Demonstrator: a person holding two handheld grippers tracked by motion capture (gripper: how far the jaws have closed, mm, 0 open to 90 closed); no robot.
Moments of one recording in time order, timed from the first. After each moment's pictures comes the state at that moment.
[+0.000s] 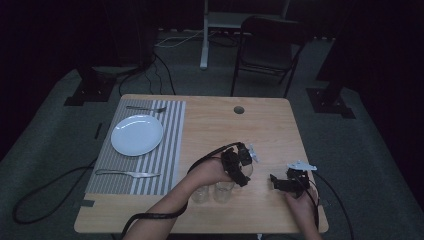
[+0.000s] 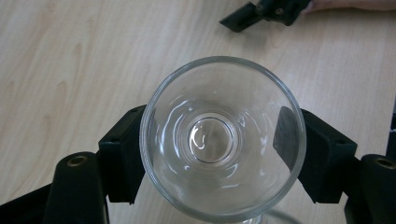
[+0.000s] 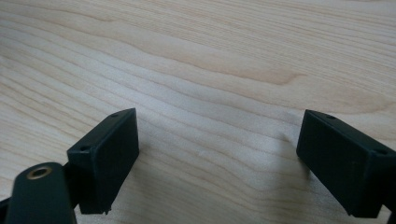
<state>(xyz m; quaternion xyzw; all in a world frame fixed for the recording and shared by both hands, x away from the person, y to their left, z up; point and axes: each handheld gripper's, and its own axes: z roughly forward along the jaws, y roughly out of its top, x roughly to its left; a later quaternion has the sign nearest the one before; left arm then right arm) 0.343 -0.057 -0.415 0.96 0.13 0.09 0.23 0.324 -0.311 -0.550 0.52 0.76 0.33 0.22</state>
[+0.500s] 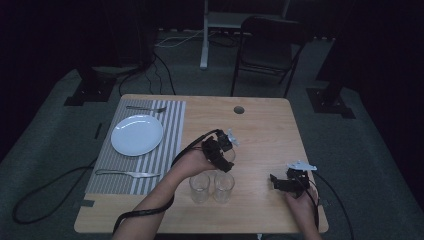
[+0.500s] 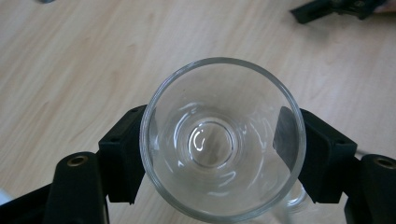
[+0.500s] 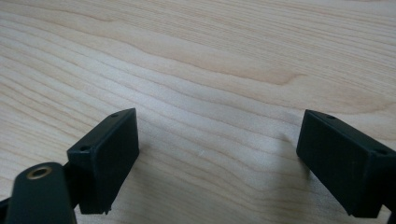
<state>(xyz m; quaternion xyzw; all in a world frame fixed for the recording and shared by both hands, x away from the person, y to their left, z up) 0.368 -0.001 -0.404 0.94 0.21 0.11 0.24 0.325 -0.311 -0.550 0.52 0.76 0.33 0.22</state>
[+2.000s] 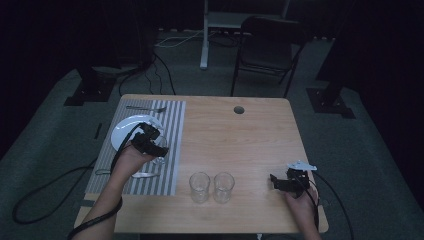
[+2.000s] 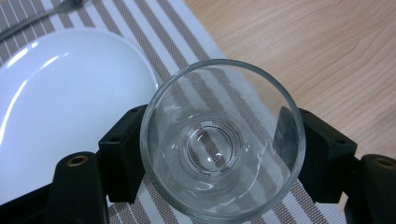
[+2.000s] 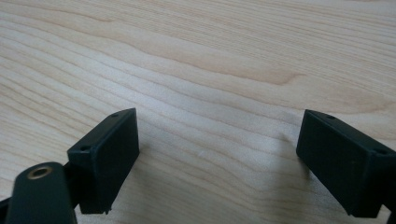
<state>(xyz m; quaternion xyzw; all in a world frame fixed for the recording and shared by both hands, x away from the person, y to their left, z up) 0.397 0.189 -0.429 0.85 0.45 0.17 0.21 0.325 -0.311 -0.550 0.52 0.75 0.33 0.22</state>
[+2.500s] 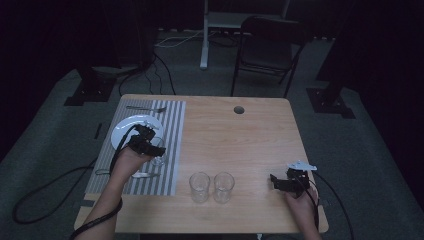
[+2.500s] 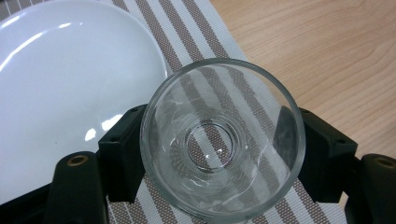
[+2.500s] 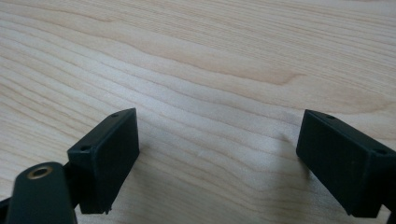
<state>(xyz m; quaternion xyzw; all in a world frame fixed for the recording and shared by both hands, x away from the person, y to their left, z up) 0.398 0.199 -0.441 0.84 0.48 0.16 0.22 0.325 -0.311 -0.550 0.52 0.75 0.33 0.22</state>
